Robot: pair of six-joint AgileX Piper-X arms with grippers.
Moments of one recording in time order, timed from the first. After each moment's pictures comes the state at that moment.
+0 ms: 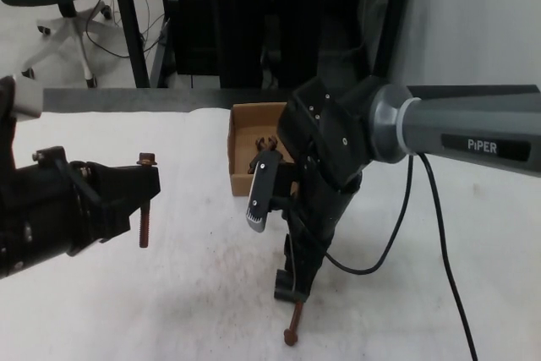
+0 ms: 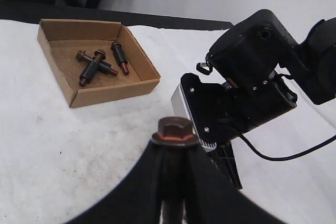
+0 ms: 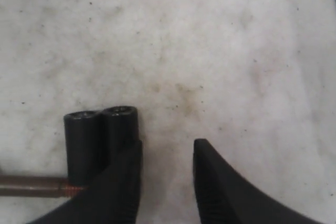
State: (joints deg) left arm -8.1 45.5 -27.1 11.1 35.7 -13.1; right arm 37.2 110.8 -75.3 43.4 -4.7 -39.7
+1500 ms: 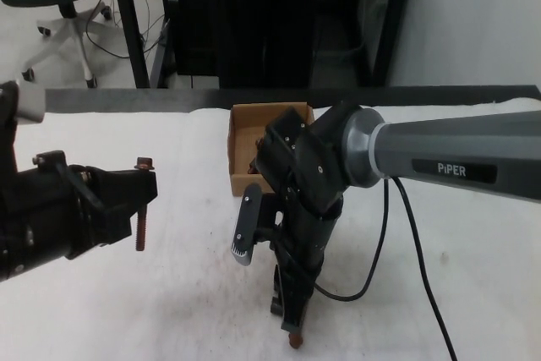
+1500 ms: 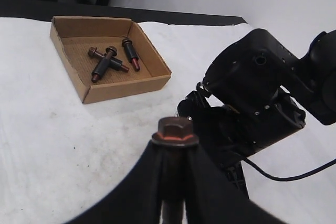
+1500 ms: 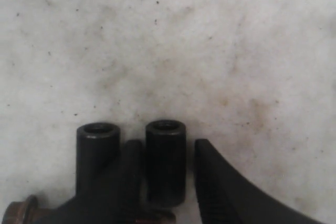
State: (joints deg) left arm -8.1 45.5 -27.1 12.4 33.9 -11.2; right arm 40.4 113.5 -75.7 46.0 -2.6 -37.3
